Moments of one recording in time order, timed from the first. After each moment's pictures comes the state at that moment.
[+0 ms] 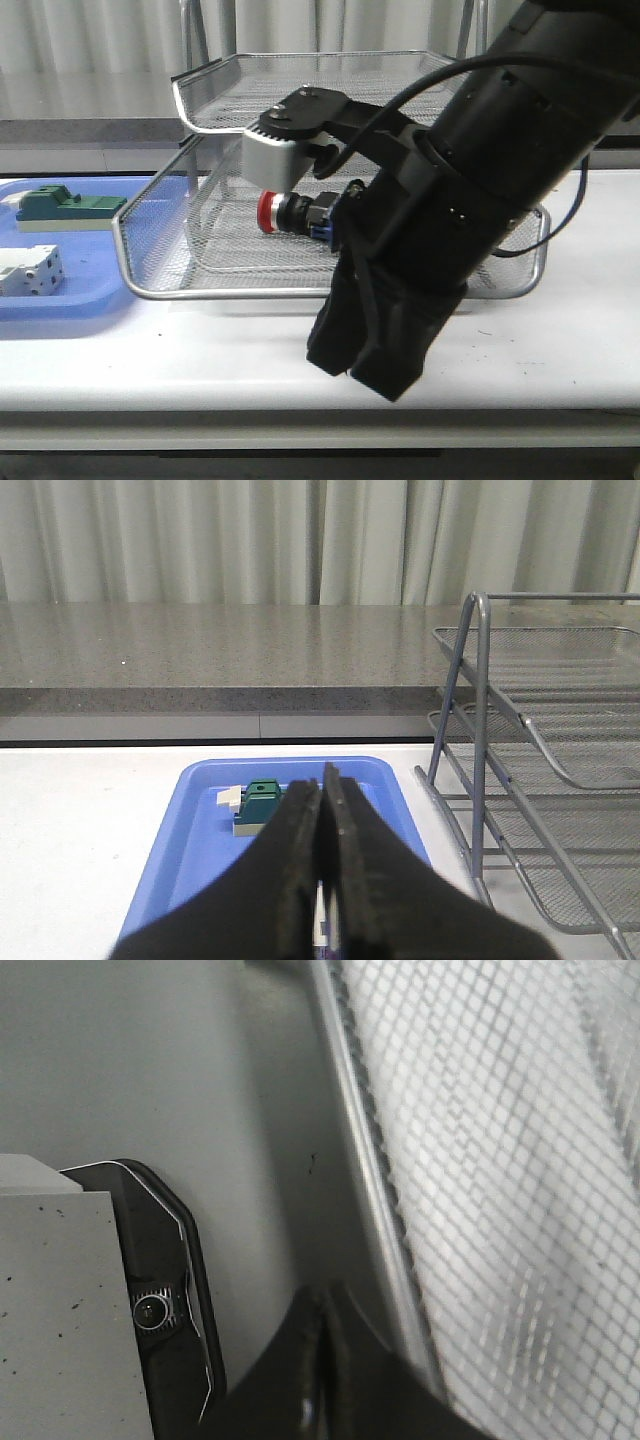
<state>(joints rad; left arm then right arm) -0.01 0.23 -0.26 -0.55 0.14 0.50 0.64 1.65 -0.88 0.68 0.41 -1.22</state>
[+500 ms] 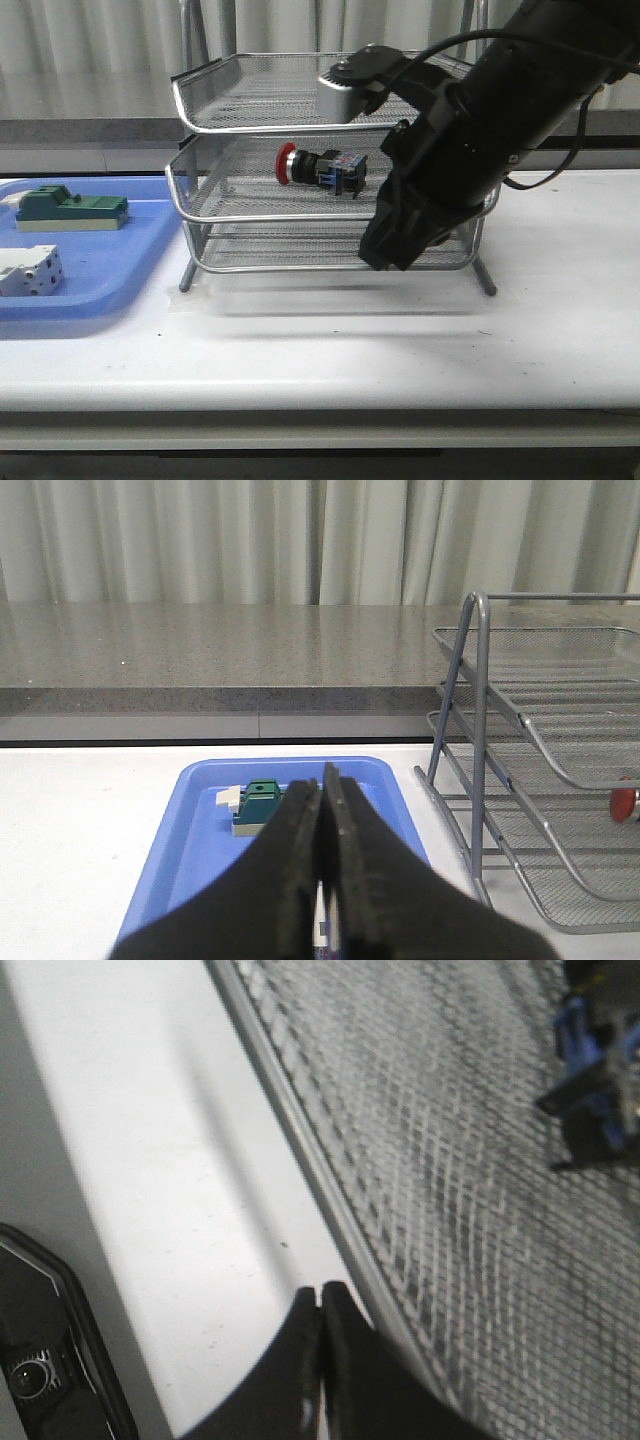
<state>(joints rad) -0.01 0.23 -0.26 -0.55 0.14 0.50 0.45 1.73 -1.02 0.65 0.37 -1.21</state>
